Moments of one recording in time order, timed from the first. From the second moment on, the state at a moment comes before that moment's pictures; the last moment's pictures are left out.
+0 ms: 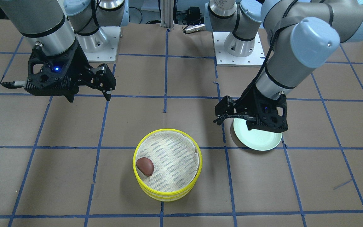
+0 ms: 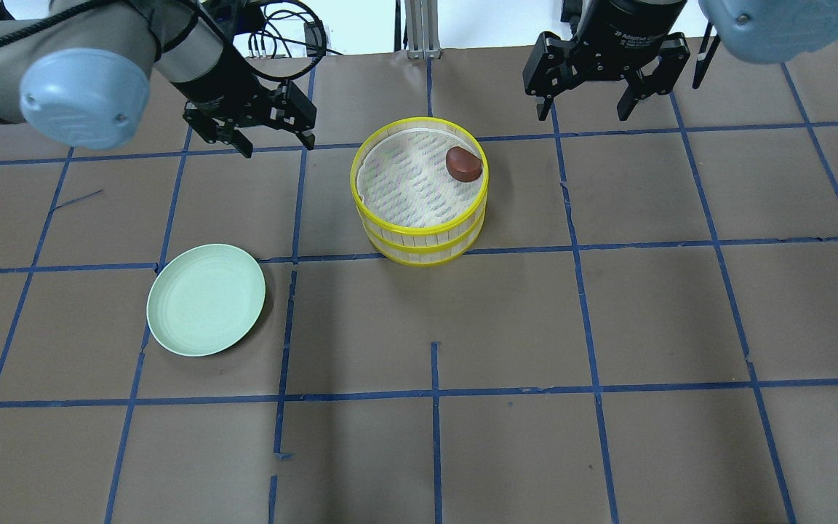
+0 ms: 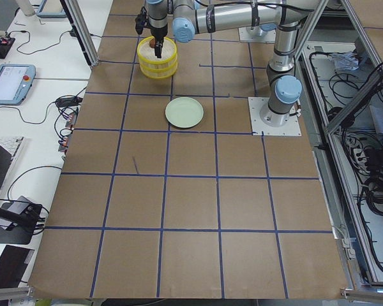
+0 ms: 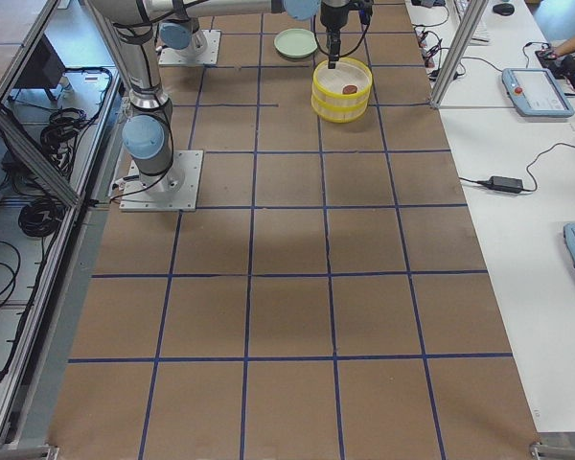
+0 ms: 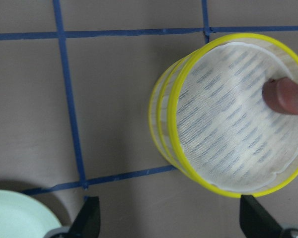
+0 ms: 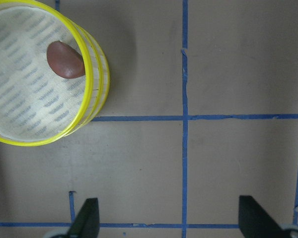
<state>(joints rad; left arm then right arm) -1.55 -1.76 -1.53 -1.41 1.39 0.08 1.64 -1.42 1.40 -1.59 -1.49 0.07</state>
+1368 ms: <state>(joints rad) -1.54 -1.60 -1.53 -1.62 1.55 0.14 1.53 -1.43 1.43 -1.55 -1.49 0.06</state>
